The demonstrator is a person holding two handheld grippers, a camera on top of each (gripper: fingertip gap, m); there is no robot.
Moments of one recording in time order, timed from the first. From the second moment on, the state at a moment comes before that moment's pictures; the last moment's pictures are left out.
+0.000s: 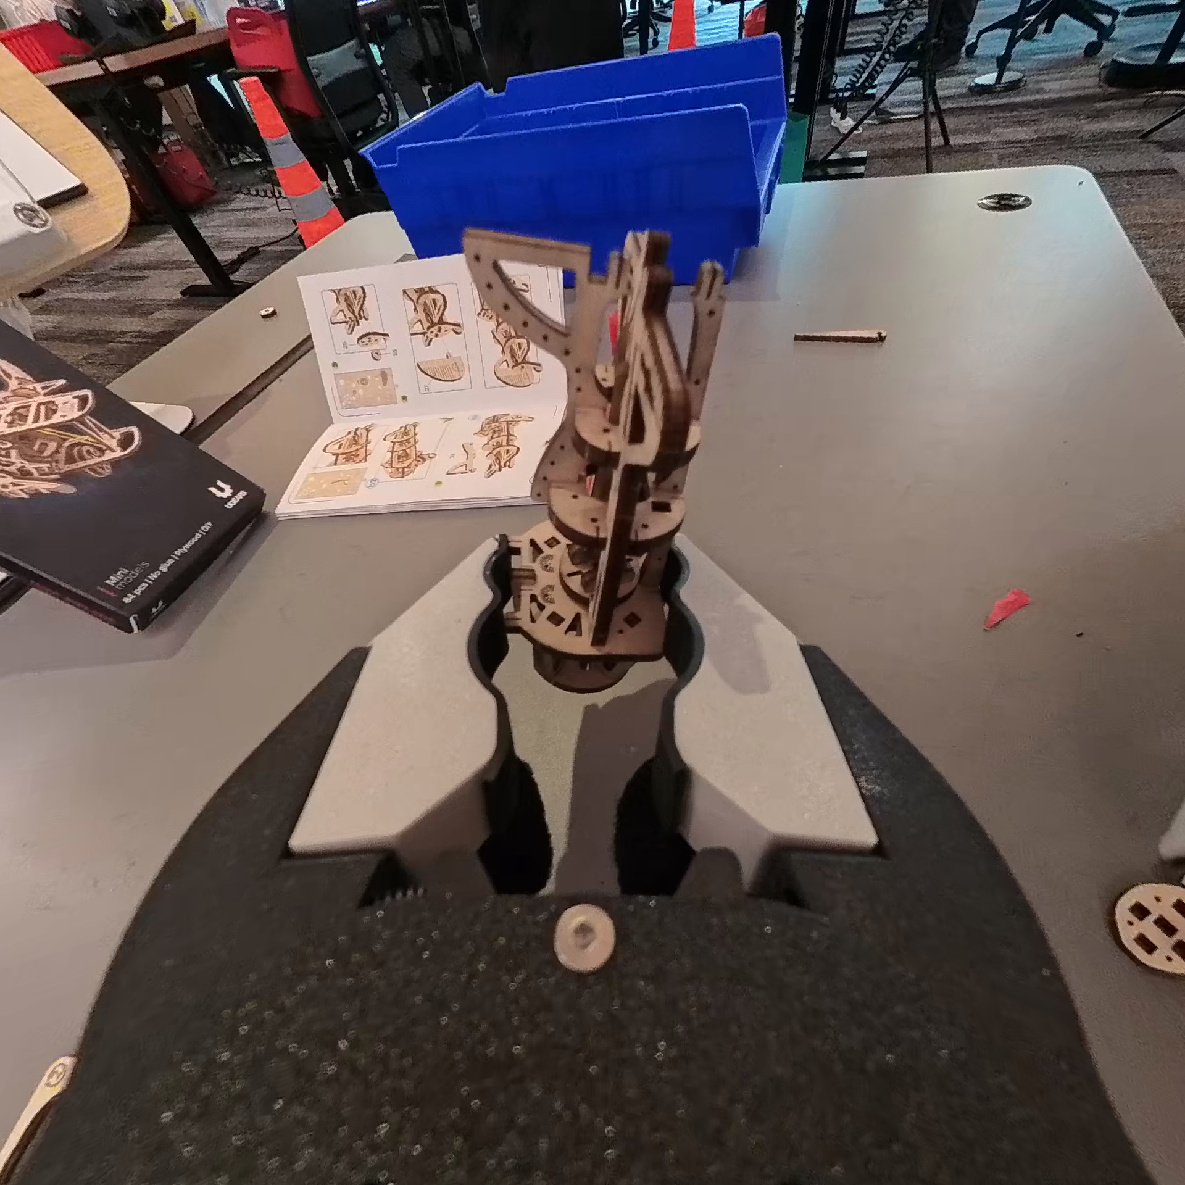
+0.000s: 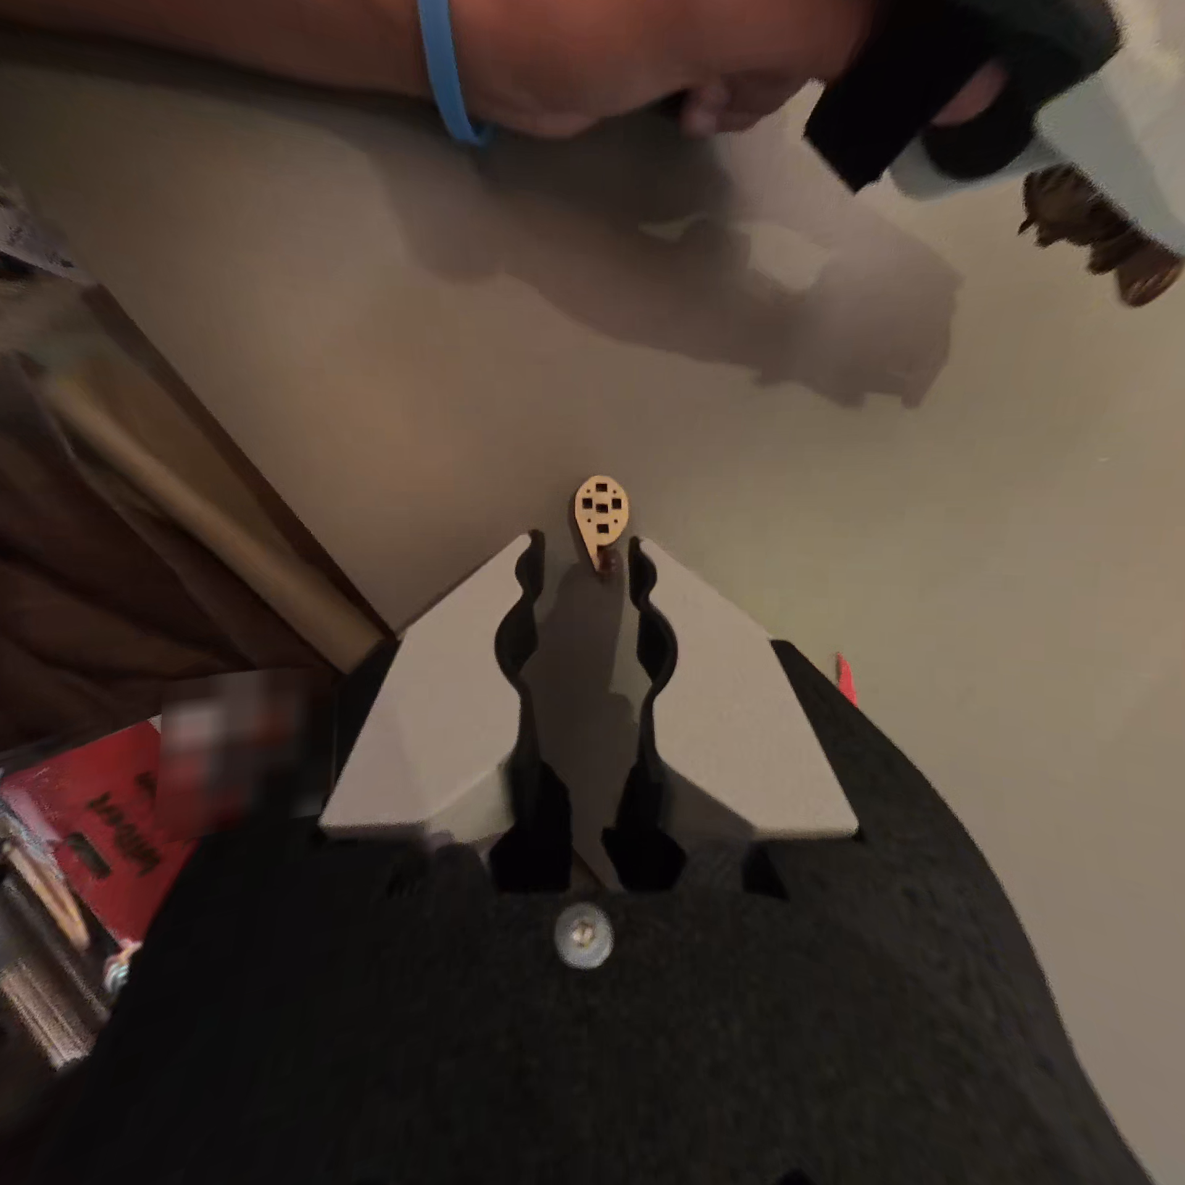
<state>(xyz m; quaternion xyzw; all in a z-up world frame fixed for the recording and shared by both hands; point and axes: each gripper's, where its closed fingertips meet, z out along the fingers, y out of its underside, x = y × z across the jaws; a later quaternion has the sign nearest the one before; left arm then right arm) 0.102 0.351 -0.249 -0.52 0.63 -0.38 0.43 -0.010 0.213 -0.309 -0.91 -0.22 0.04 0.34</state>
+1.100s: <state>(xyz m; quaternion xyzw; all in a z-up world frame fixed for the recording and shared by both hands) 0.102 0.351 -0.248 -0.52 0.63 -0.39 0.43 0.038 0.213 -0.286 -0.92 0.06 0.17 0.35</state>
